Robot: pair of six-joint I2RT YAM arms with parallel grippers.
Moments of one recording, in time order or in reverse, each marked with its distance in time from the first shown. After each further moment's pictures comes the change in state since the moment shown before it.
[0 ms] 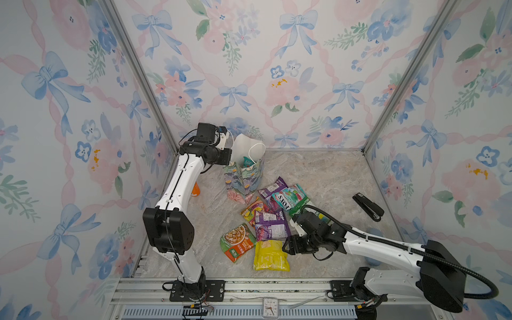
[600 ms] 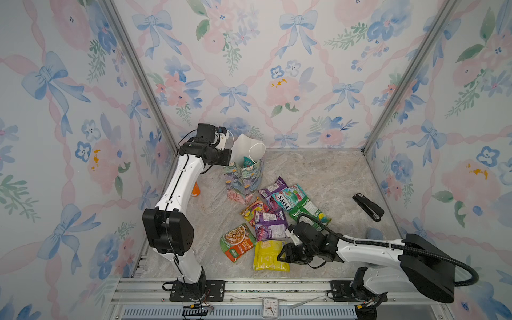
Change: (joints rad) left arm 0.000 -0.008 -0.011 0.007 0.000 0.000; right arm 0.054 0.104 -0.128 0.333 -0.105 0.184
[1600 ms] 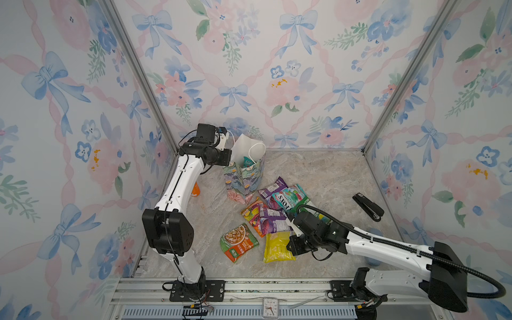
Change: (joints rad) left arm 0.000 -0.002 -0.004 0.000 0.000 0.000; right arm -0.008 -0.131 0.281 -0.497 0.207 -0.301
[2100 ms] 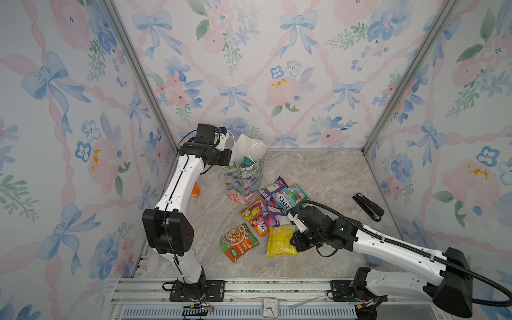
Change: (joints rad) left arm 0.000 0.000 -0.002 0.000 0.000 0.000; right arm -0.033 -0.050 0.089 -0.108 0.041 -0.111
